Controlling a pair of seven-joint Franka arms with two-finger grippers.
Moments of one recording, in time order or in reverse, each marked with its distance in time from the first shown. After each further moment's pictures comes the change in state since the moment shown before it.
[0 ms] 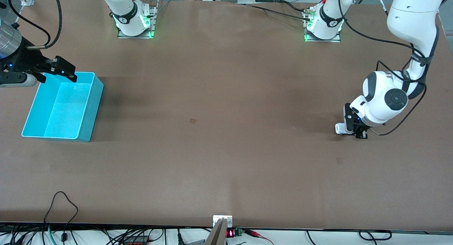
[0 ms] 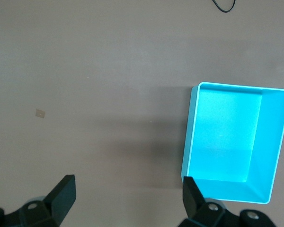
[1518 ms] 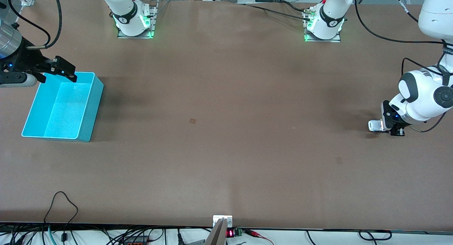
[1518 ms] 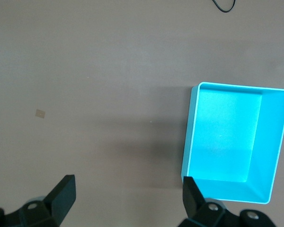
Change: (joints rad) left arm 0.242 0.045 -0.005 0.075 0.000 -0.011 0.274; right arm 0.000 0.000 0.000 0.000 0.000 0.000 0.000
